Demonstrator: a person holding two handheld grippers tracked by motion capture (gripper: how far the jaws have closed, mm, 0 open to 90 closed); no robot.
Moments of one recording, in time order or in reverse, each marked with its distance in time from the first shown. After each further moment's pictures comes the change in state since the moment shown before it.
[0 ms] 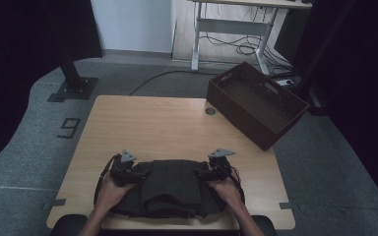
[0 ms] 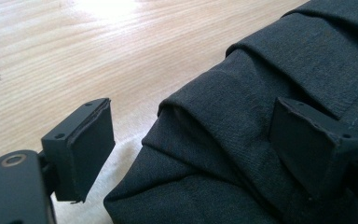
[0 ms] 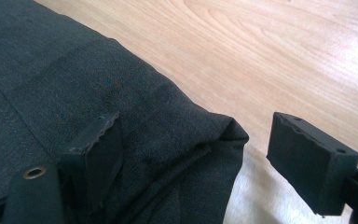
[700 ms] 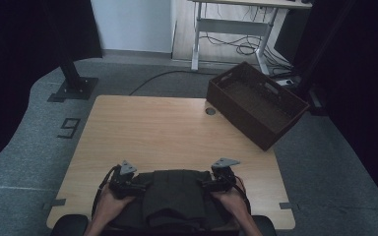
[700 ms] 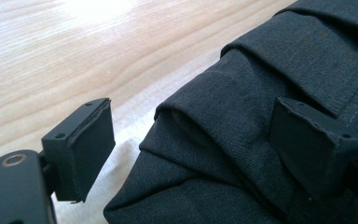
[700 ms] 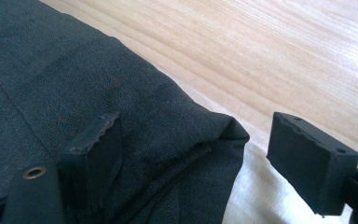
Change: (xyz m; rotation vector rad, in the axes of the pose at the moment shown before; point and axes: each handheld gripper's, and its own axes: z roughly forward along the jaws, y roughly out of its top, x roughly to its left) left arm -0.027 -0.022 -0.020 0.010 -0.042 0.008; right arm 0.013 -0.023 -0.025 0.017 0.040 -0.007
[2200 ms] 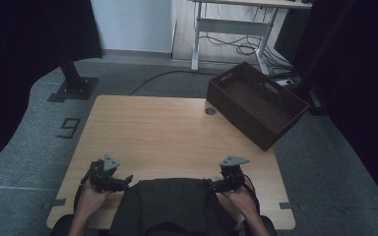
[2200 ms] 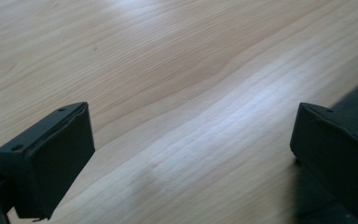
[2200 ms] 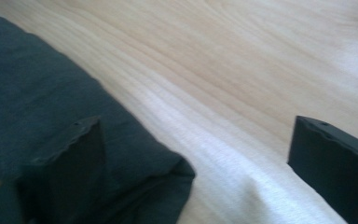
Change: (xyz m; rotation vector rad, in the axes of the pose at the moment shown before) left arm 0.052 -0.005 -0.026 -0.007 0.171 0.039; right arm -0.009 0.010 -0.032 -0.019 -0.003 -0.030
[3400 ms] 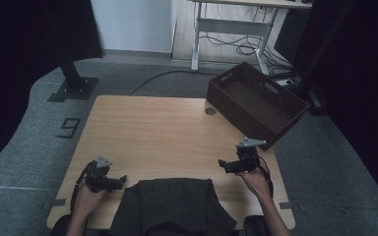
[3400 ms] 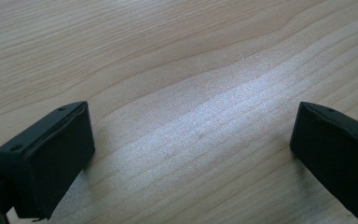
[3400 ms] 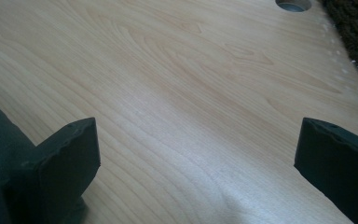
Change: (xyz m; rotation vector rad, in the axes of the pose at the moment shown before) left arm 0.027 -0.025 0.026 0.058 -0.036 -0.109; right arm -0.064 0.028 -0.020 -0.024 -0.087 0.025
